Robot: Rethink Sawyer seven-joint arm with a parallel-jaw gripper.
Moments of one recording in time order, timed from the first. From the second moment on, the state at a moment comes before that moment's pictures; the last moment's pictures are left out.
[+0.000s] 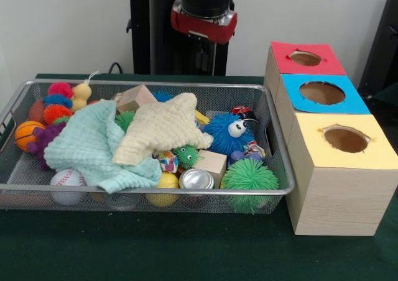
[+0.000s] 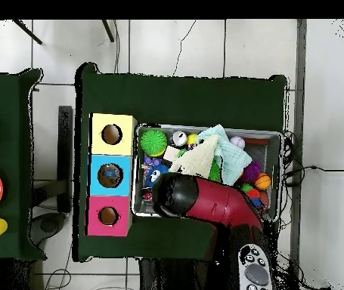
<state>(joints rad) -0.20 -0.74 -0.12 1.81 0.02 0.68 1.87</state>
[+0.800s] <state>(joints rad) -0.20 -0.79 -0.12 1.67 0.02 0.88 1.87</state>
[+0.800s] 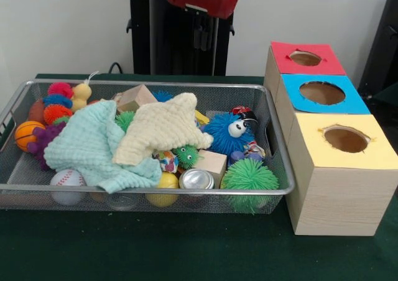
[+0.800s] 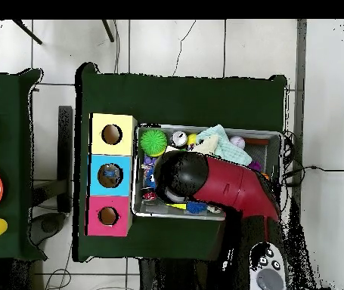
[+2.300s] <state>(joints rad) -0.26 -0.77 -0.11 1.72 -0.03 0.80 1.87</state>
